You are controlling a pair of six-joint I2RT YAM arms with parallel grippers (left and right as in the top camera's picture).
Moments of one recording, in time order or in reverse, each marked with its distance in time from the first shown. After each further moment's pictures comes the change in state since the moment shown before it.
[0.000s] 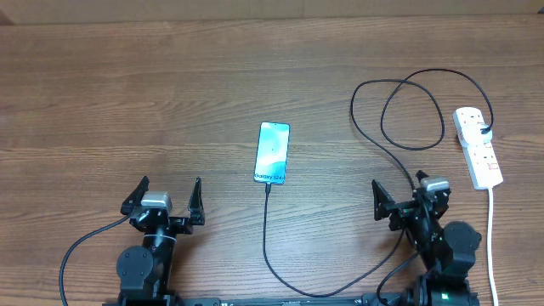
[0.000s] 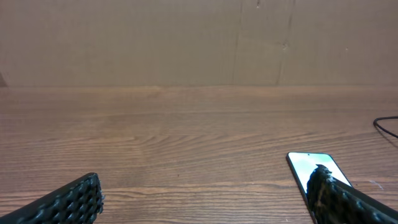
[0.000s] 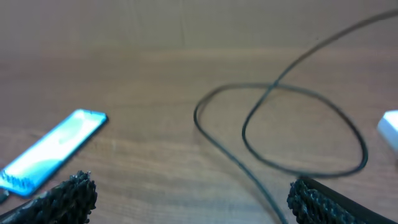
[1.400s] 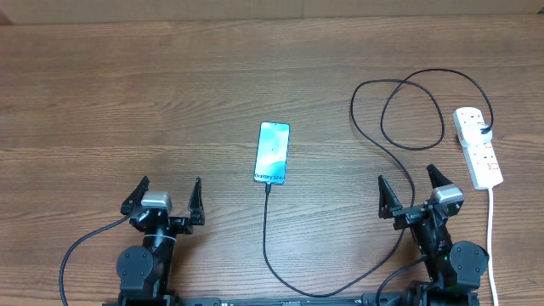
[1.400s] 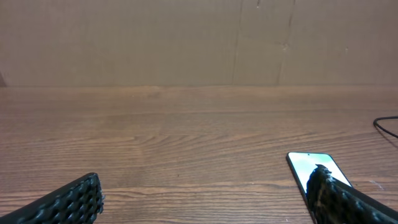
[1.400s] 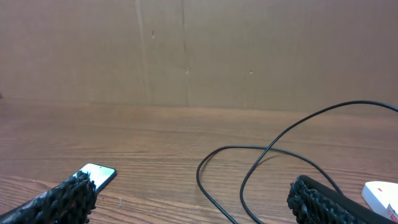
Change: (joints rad) left arm 0.000 0.000 0.000 0.000 0.000 0.000; right arm 0.000 -0.229 0.000 0.000 0.001 0.031
